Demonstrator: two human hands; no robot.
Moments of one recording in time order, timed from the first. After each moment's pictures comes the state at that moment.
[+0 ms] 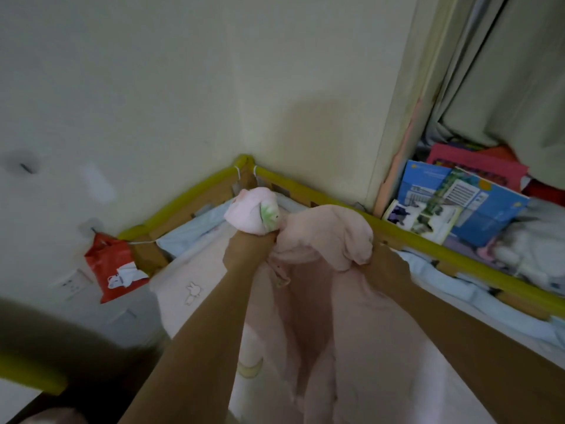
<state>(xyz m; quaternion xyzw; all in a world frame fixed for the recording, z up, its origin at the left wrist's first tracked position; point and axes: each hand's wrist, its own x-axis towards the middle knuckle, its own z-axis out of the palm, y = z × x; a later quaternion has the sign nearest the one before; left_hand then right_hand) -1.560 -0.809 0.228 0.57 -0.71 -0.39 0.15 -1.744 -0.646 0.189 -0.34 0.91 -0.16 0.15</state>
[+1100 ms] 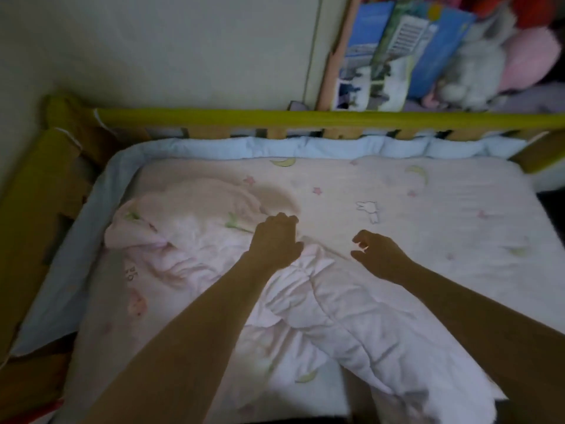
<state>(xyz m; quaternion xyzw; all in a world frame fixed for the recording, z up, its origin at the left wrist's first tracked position) -1.649 -0.966 0.025 0.01 -0.96 -0.21 -0.20 -1.681 -0.749 0.011 -0.05 0.94 -0.17 0.29</state>
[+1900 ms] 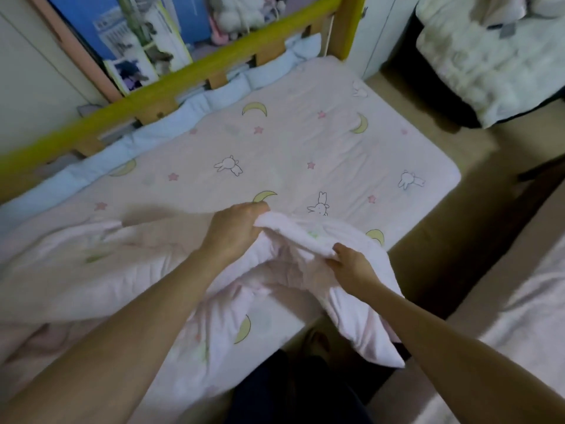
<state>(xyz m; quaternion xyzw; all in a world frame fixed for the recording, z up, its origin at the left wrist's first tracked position) -1.613 -0.764 0.037 -0.30 -0.93 -0.17 -0.13 -1.474 -0.564 -0.007 0.24 0.90 -0.31 0.19</state>
